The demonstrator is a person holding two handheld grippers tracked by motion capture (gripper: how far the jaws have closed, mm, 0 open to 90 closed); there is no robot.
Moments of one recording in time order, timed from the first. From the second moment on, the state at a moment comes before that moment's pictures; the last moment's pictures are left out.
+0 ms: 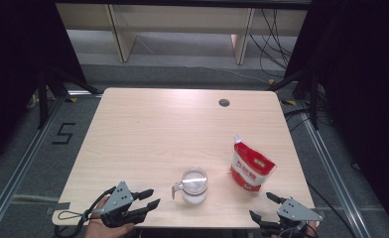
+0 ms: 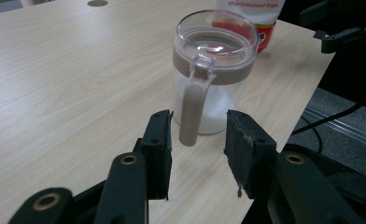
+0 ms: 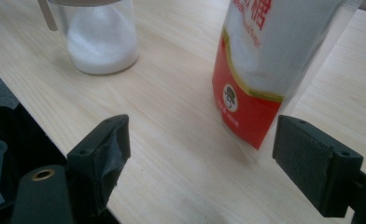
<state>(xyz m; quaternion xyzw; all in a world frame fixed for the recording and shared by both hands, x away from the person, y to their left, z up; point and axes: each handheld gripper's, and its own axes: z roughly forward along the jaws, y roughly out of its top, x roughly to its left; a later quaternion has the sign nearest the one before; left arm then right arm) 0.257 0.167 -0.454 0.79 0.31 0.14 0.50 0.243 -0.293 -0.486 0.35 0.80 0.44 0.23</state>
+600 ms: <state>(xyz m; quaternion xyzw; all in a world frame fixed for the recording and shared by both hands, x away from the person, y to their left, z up) 0.249 0.171 -0.468 0.80 0.32 0.14 0.48 0.244 -0.293 -0.486 0.34 0.80 0.44 0.23</state>
